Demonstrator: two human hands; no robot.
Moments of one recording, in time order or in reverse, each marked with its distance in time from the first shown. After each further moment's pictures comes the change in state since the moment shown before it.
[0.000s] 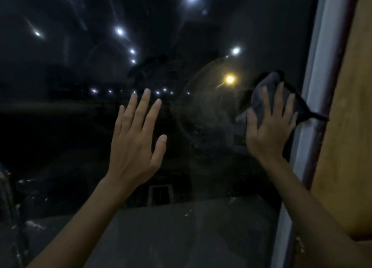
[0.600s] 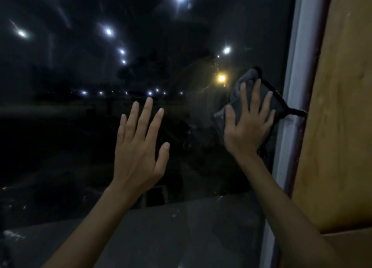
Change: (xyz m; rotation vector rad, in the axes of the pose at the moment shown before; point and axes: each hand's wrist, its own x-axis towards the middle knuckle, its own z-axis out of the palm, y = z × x) left_hand -0.004 0.028 0.020 0.027 -0.008 0.015; right_hand -0.001 -0.014 0.005 0.080 0.072 0.048
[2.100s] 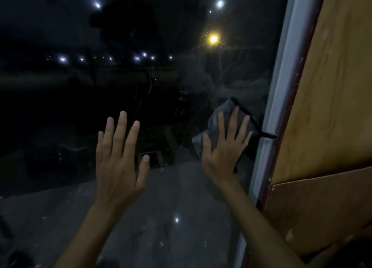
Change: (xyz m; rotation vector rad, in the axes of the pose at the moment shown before) left_hand -0.113 0.007 0.029 -0.063 -0.050 -0.063; right_hand -0.165 0.038 0.015 -0.073 -0.053 0.018
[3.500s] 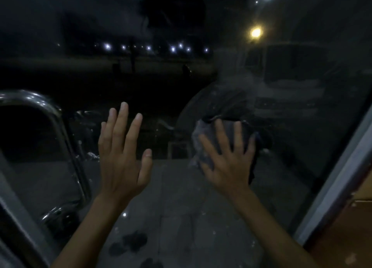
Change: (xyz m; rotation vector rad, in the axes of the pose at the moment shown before) left_hand -0.045 -0.118 -0.069 0.083 0.127 -0.043; right_hand -0.064 -0.123 0.019 -0.097 -0.102 -0.583
